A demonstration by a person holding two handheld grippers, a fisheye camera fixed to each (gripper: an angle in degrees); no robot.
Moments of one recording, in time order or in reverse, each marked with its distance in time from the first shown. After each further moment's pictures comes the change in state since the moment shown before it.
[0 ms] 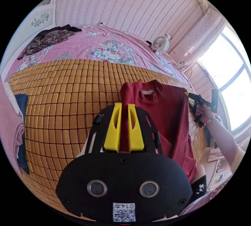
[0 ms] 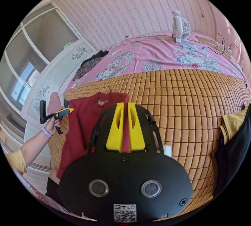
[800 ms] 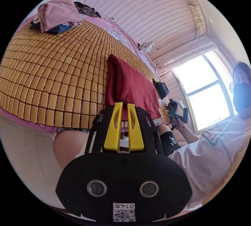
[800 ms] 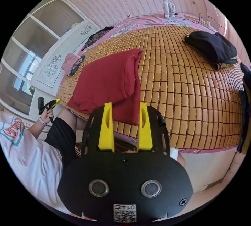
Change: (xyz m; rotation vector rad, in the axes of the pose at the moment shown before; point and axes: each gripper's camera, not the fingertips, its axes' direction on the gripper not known) left arm 0.005 0.340 -0.178 0.042 0.263 -0.257; right arm -0.072 0.281 -0.151 -0.236 0.093 0.031
